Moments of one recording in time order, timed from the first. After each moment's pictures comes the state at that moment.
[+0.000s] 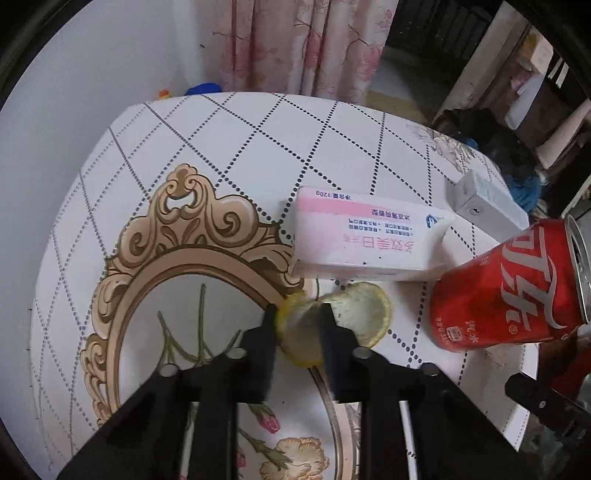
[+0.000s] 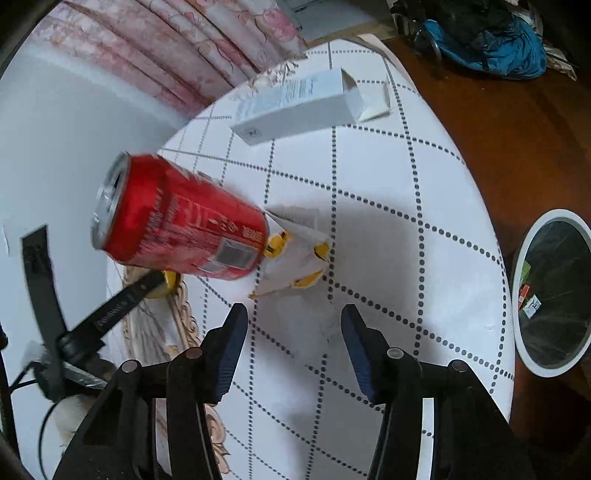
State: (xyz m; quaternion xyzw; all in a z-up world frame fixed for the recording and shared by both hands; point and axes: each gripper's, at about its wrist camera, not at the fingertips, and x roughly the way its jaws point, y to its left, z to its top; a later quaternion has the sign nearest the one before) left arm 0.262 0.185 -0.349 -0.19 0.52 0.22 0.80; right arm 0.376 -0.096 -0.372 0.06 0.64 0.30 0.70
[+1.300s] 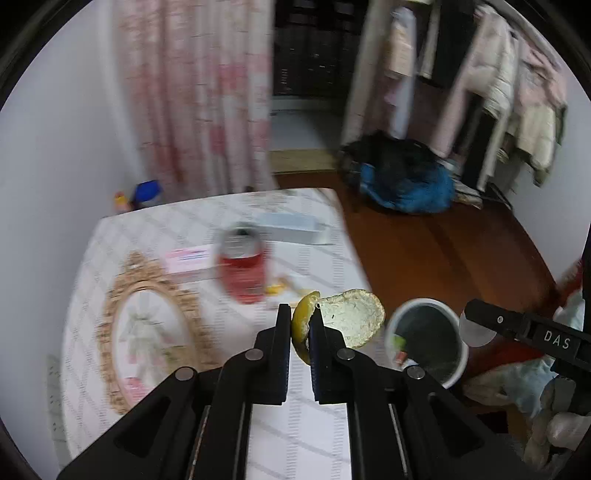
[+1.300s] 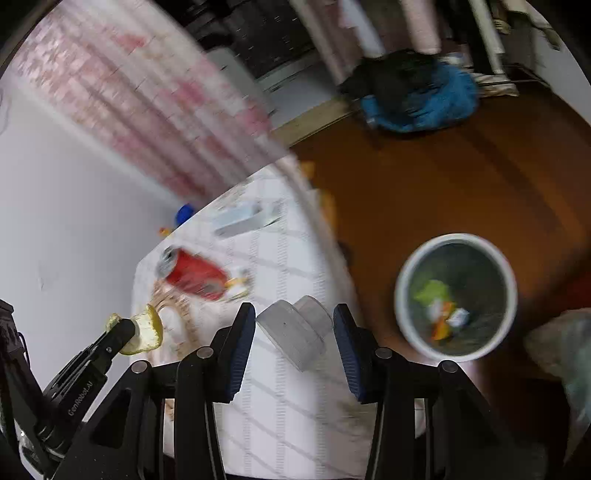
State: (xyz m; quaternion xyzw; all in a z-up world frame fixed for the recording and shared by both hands) left arm 0.231 -0.020 -0.198 -0.10 0.43 0.11 0.89; right arm 0.351 -0.309 -0.235 0.14 0.54 0.25 0.80
